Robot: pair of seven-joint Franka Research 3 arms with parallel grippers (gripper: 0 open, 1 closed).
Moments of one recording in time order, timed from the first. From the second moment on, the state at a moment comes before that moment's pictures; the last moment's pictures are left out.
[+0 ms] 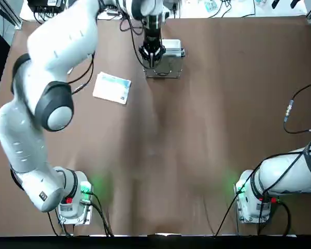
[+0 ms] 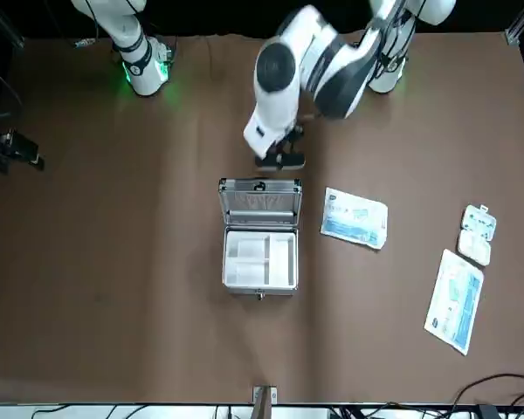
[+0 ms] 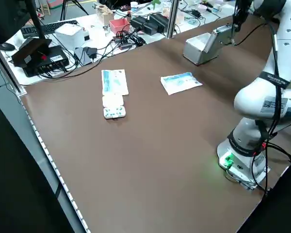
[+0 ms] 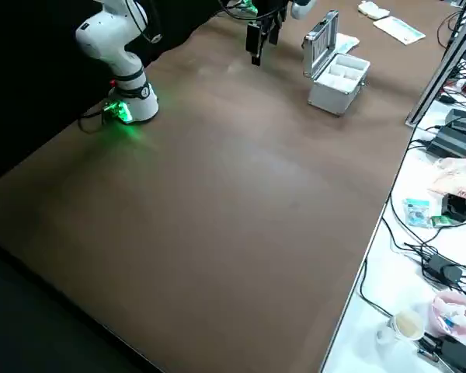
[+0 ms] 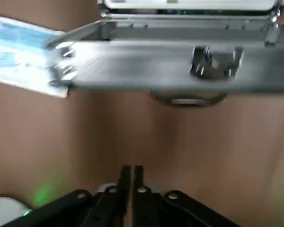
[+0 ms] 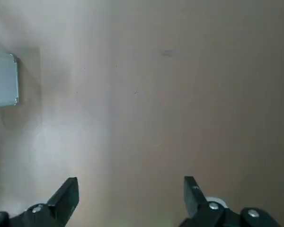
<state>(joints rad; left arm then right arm) -0.72 0.52 -0.09 -1.27 -0.09 1.60 -0.80 0.00 0.06 -0.09 -1.50 0.06 1.52 -0.13</state>
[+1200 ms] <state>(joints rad) -0.71 0.57 0.03 -1.24 0.03 2.06 -0.82 0.00 0.06 -0.09 -1.50 0.06 1.52 -0.13</state>
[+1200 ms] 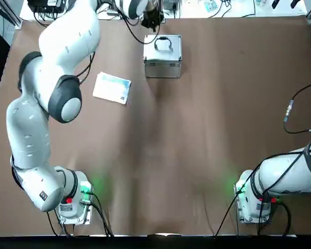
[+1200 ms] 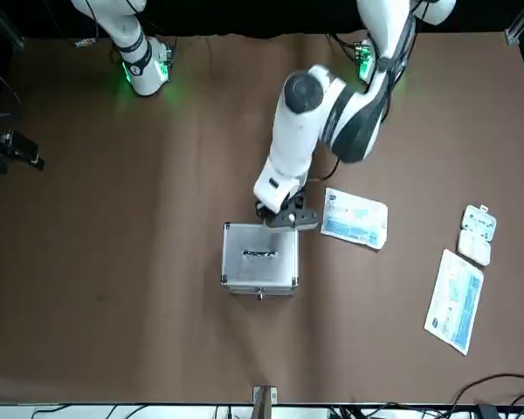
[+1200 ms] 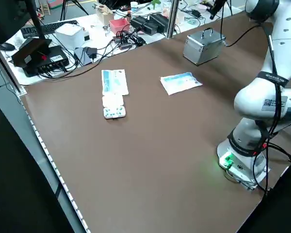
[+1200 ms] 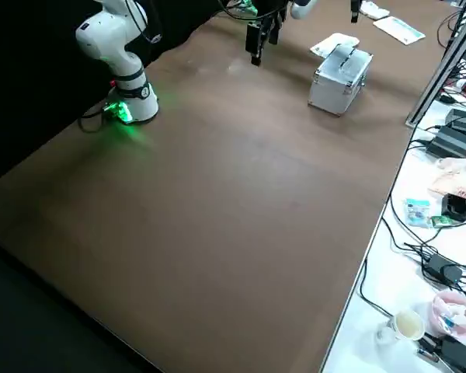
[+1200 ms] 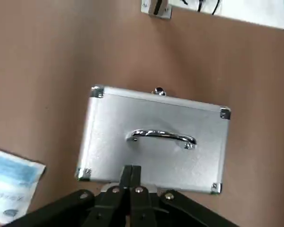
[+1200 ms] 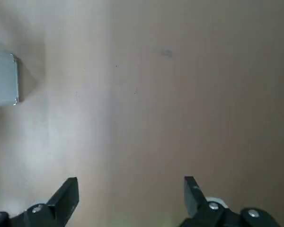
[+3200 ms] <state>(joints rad) -0.04 0.16 -0.20 -1.42 0.03 1.63 -0.06 -0.01 0.06 -0.09 -1.50 0.02 1.56 -0.13</state>
